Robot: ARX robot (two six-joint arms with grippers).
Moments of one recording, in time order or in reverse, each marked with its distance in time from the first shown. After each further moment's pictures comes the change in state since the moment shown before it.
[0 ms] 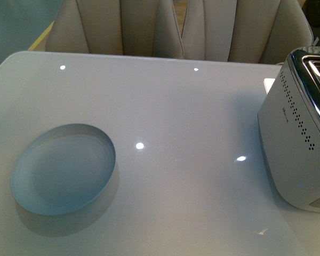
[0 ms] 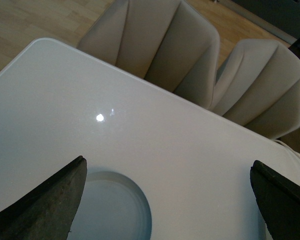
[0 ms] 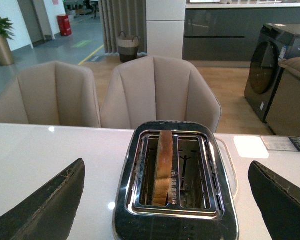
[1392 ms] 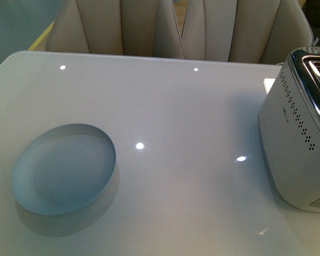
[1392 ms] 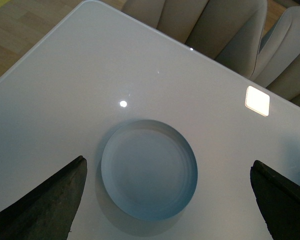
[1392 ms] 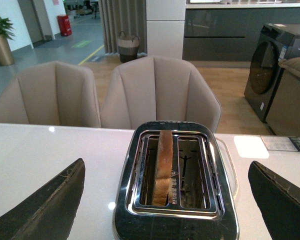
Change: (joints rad) left arm 0.122 -0.416 -0.360 -0.130 0.022 0.052; right arm 0.000 0.000 0.000 0.000 0.000 0.000
